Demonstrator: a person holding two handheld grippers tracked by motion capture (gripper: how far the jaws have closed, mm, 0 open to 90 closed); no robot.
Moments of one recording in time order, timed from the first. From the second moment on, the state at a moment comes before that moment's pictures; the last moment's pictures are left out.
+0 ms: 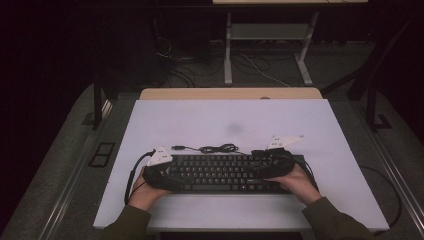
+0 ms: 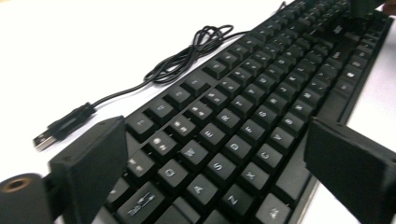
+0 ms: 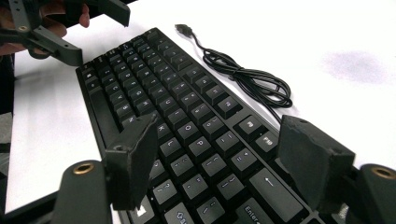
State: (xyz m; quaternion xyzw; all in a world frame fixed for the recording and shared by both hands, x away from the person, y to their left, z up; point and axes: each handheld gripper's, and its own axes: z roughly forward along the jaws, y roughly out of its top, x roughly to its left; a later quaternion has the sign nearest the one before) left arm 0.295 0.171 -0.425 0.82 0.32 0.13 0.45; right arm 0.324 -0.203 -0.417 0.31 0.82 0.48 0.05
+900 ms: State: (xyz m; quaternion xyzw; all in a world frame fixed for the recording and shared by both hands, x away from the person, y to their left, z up) left arm 0.303 0.186 -0.431 0.83 0.33 0.09 0.44; right arm 0.326 -0.202 -0.419 0.31 0.82 0.48 0.05
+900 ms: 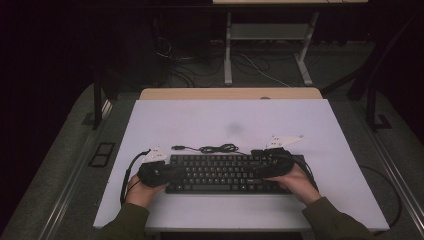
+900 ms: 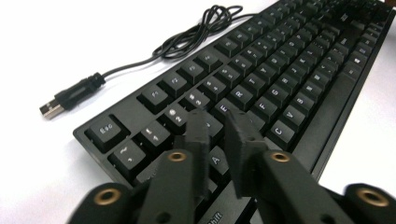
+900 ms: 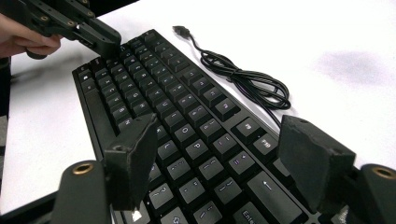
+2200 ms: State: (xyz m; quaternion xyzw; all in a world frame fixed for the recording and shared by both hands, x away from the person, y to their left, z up) left arm 0.304 0.182 -0.435 0.84 0.33 0.06 0.42; right arm 0.325 -0.201 -0.419 0.31 0.82 0.48 0.05
